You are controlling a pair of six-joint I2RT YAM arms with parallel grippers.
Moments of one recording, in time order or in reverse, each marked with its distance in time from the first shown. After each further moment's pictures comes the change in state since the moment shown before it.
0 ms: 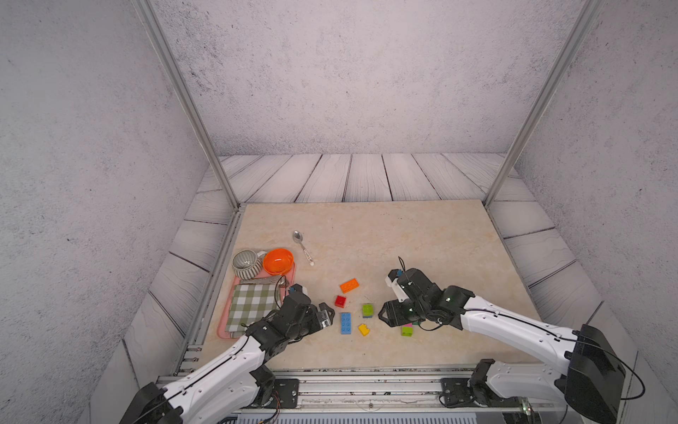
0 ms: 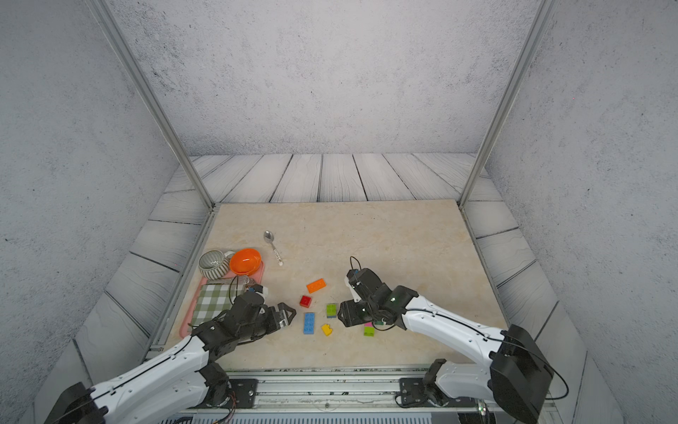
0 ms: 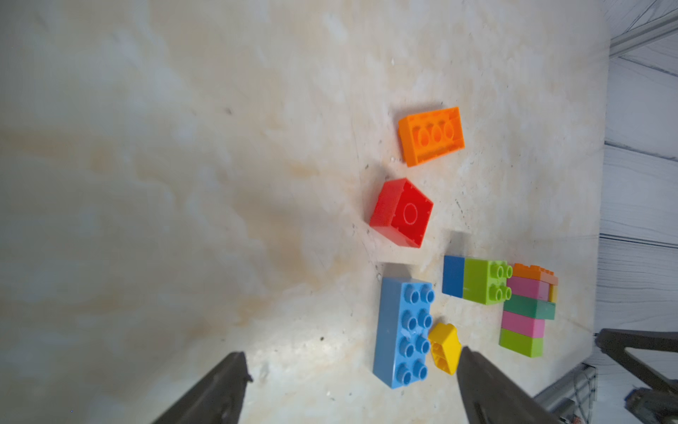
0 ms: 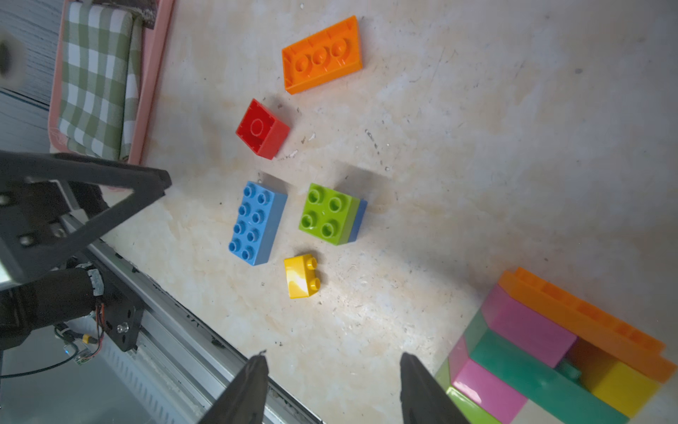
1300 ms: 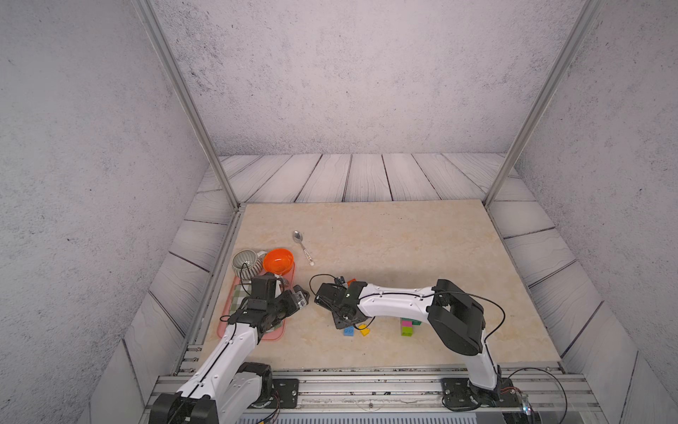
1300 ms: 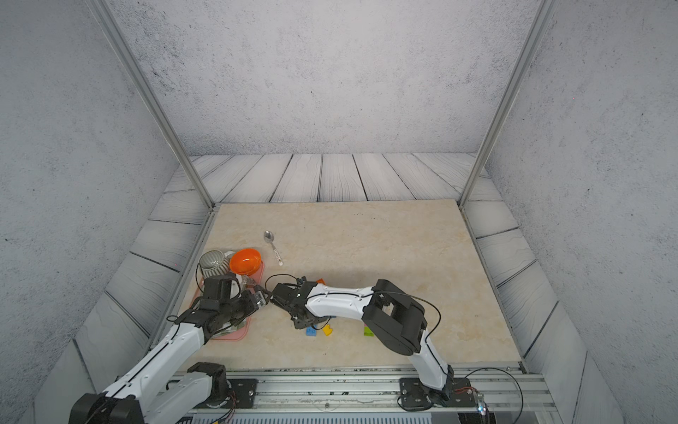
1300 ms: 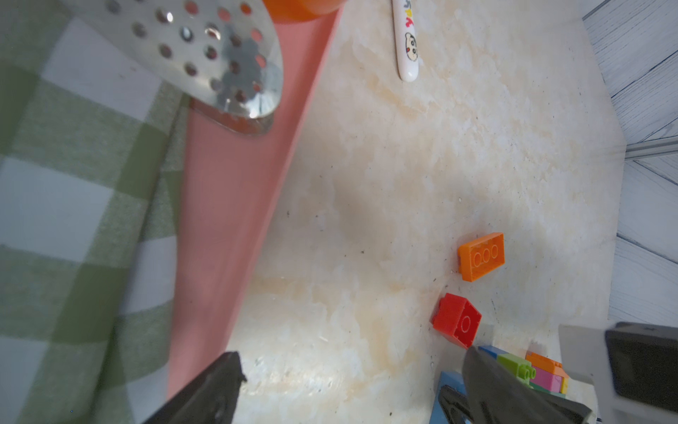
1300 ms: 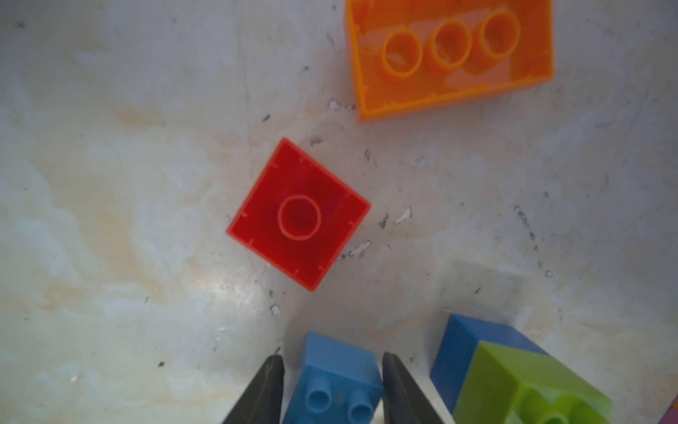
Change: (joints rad) left arm 0.486 0.135 0.056 0.001 0.233 0.251; right arm 0.283 0.806 0.662 -0.254 0.386 0.241
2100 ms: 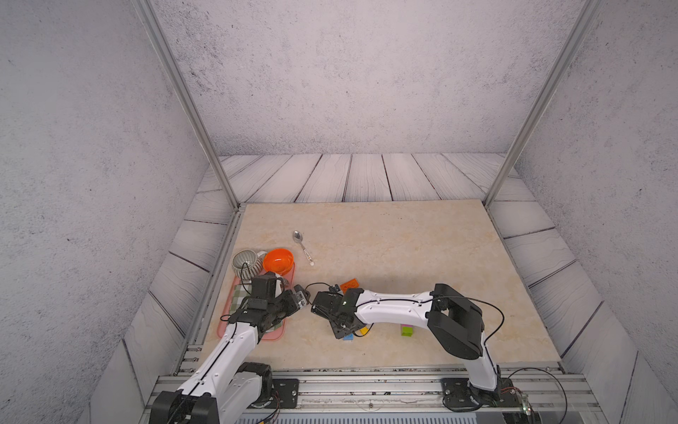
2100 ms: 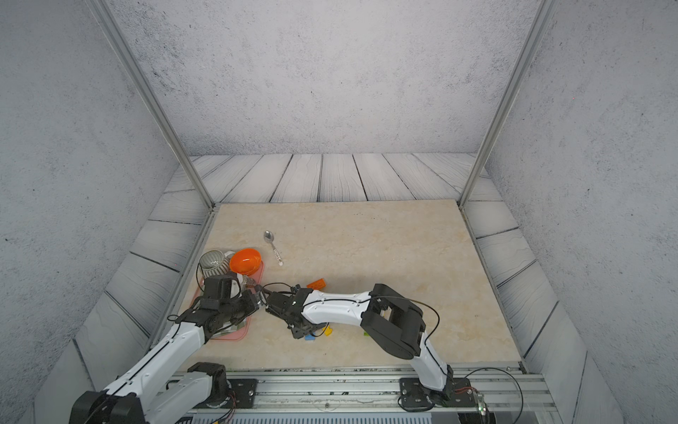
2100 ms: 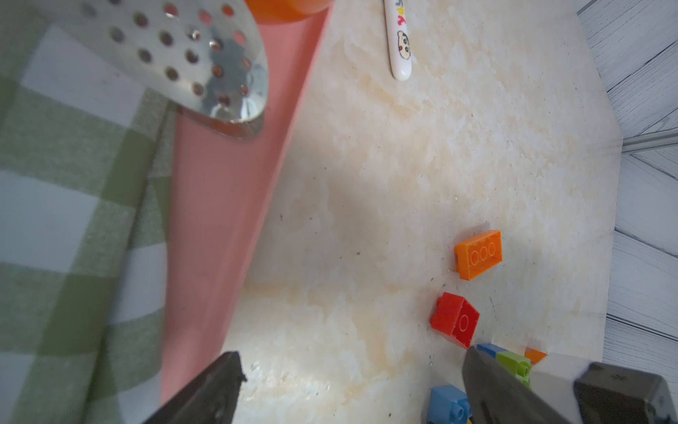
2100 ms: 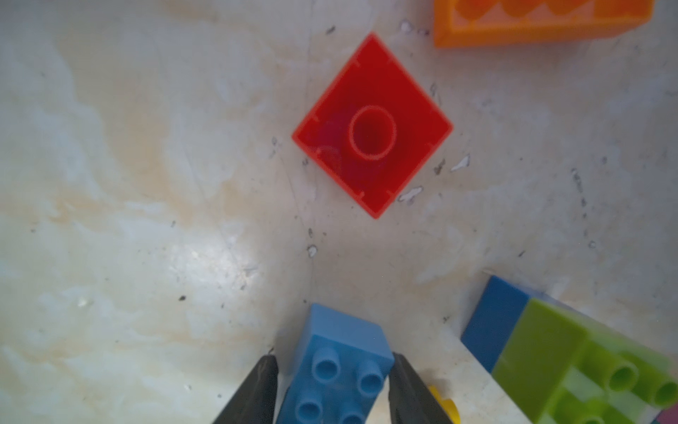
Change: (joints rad) left arm 0.000 0.012 0.000 0.011 0.008 0.015; right arm 0.055 0.000 0.001 -0.043 -0.015 -0.049
